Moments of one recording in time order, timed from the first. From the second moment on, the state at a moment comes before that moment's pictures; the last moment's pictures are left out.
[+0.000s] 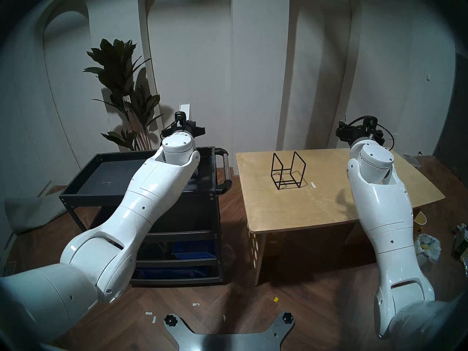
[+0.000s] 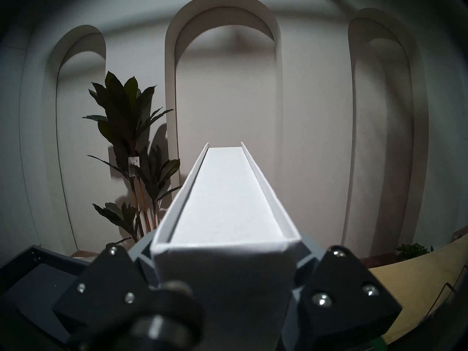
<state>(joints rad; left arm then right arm) 0.77 -1.48 -1.12 -1.10 -0.33 0.20 0.50 -1.19 -1.03 1.63 -1.59 0.51 0.34 -0.31</state>
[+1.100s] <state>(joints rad) 0.62 -1.48 -1.11 -0.88 -0.37 0.34 0.35 -1.27 -0.82 1.65 -1.57 0.69 0.42 0.14</state>
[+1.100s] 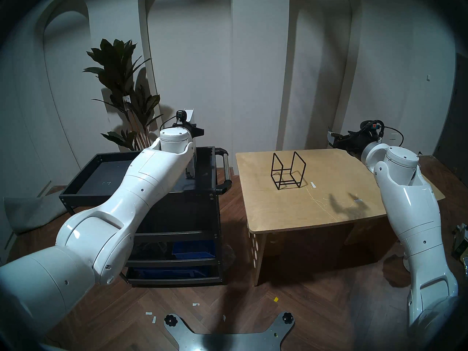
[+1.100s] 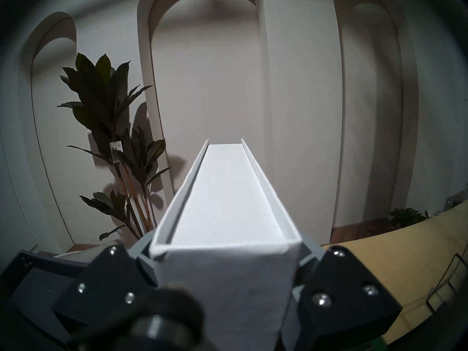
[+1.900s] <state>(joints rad) 0.55 -1.52 -1.13 -0.72 -0.37 0.38 0.38 -1.23 -0.82 1.63 -1.53 0.66 0.40 0.18</state>
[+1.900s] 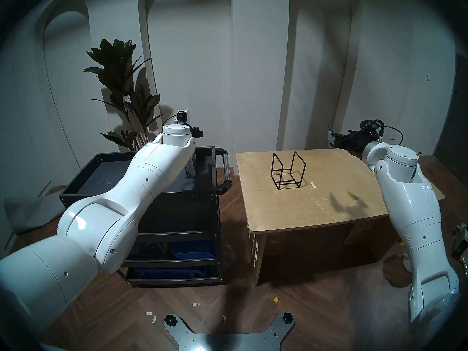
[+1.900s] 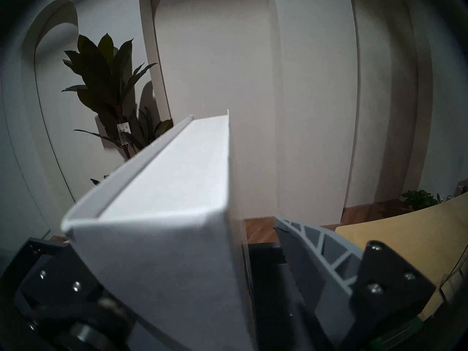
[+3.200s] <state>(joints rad) 0.65 -1.47 -1.20 -0.96 -0.44 0.56 0.35 -1.19 -0.86 1.62 -1.52 0.62 0.40 0.16</state>
